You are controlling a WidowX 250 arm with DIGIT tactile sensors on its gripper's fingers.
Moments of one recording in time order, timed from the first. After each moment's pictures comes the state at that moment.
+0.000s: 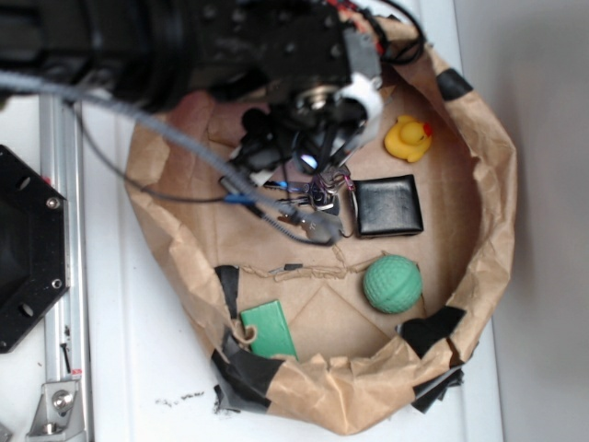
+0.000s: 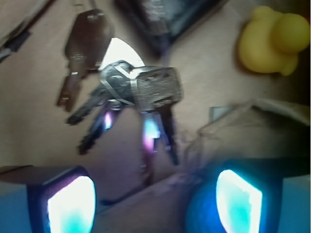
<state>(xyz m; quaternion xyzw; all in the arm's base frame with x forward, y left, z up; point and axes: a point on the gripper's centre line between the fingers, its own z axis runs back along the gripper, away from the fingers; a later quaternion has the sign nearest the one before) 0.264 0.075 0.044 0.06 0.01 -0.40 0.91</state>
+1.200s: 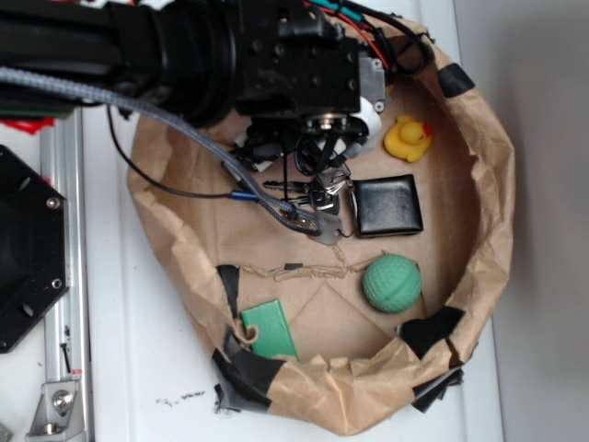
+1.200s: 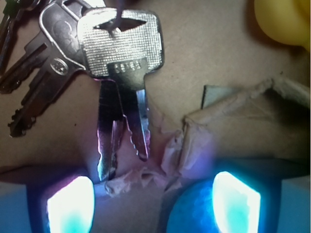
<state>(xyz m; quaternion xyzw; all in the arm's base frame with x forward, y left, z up) 0.245 0.108 0.015 0.08 0.06 -0.40 0.91</state>
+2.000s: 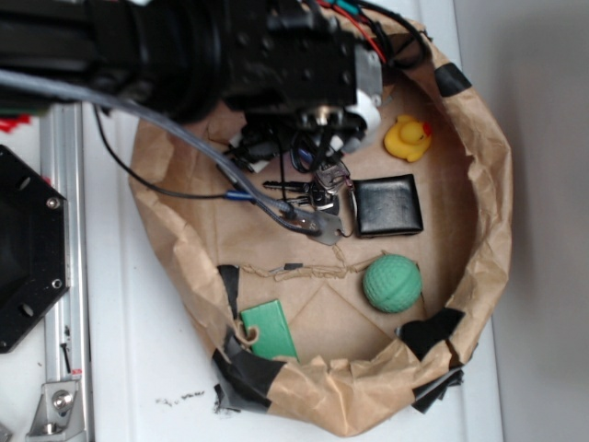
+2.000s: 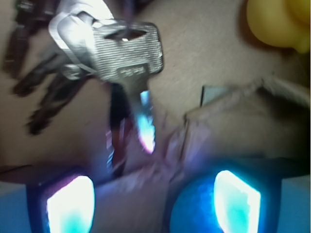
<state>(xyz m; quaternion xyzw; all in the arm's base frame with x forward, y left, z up) 0.244 0.111 0.035 0.08 0.05 -0.37 0.92</state>
